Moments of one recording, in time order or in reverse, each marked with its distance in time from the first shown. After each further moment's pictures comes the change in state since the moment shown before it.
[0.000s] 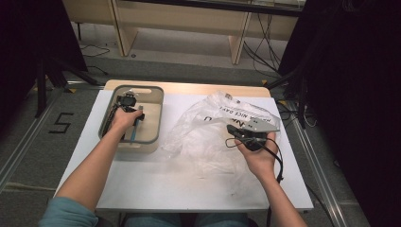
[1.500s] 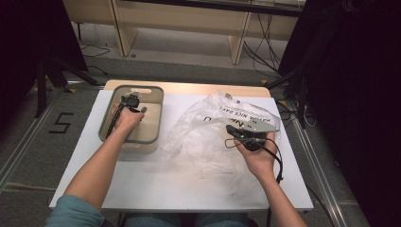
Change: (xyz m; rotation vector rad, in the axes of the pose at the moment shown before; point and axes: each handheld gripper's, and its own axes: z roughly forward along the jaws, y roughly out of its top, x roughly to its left) left arm -0.014 0.001 -0.004 0.096 0.088 0.061; right arm 0.002 0.000 0.001 0.003 0.005 -0.003
